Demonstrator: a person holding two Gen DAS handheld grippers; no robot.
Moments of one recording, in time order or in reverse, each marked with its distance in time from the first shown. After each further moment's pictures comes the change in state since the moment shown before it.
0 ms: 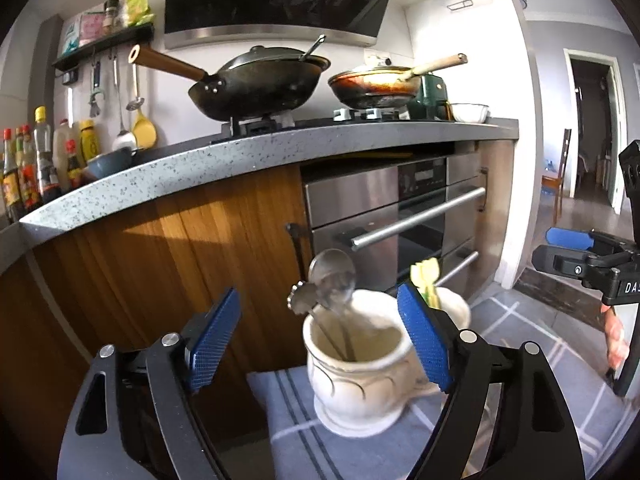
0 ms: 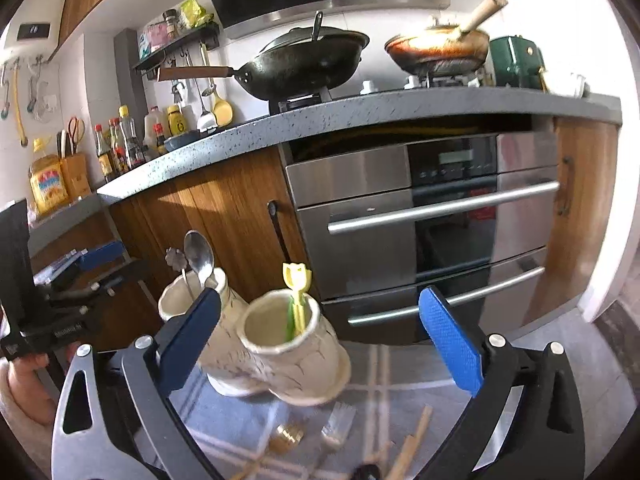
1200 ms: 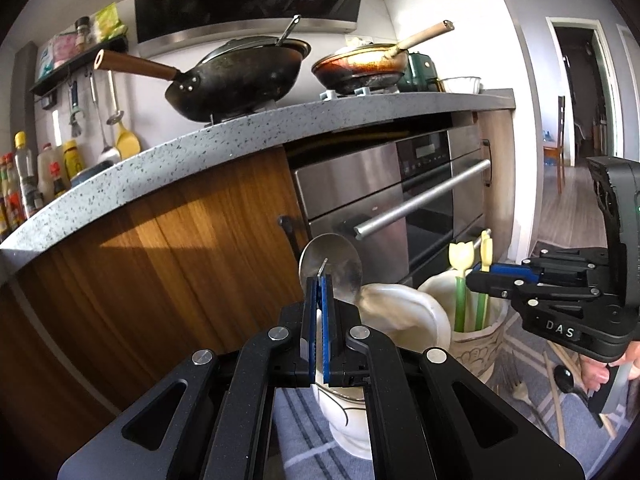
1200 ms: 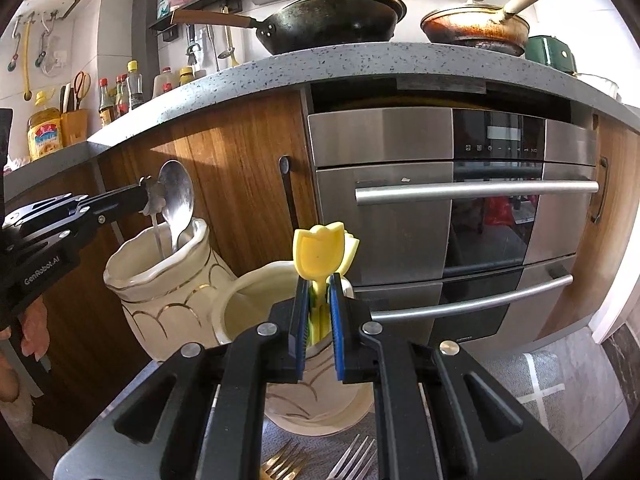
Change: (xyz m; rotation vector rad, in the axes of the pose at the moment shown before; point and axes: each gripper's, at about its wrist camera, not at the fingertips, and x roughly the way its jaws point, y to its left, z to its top) left arm 0.056 -0.007 -0.013 0.110 0.008 0.021; right arm 0.100 0.020 -0.035 -0.077 0.020 0.043
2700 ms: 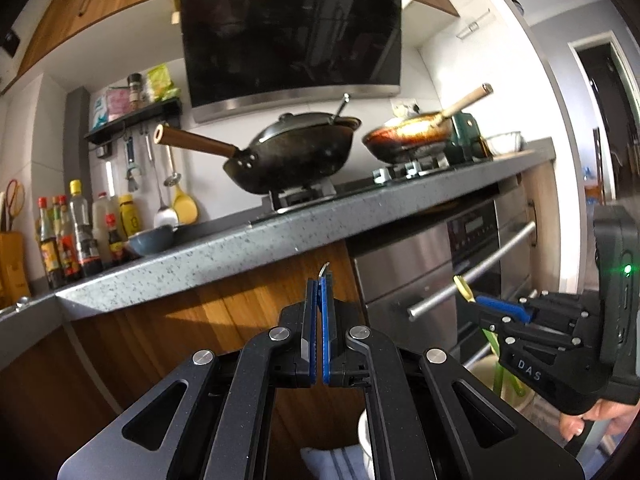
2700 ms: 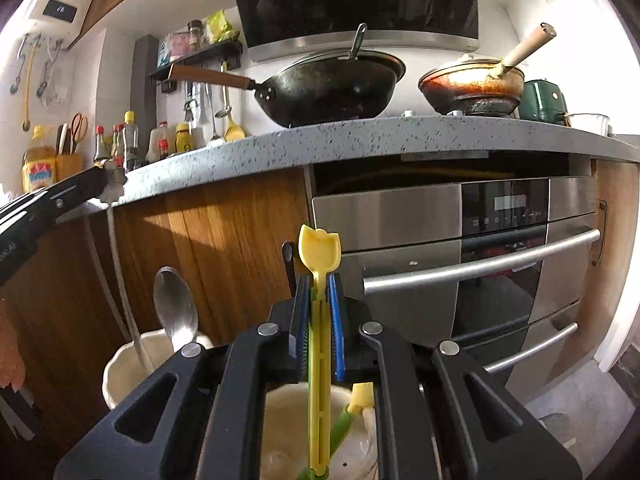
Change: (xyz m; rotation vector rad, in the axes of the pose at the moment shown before) left arm -0.030 0.011 0.038 -0.005 -0.231 0.195; right arm 0.015 0.017 0.039 -0.007 -0.220 -0.029
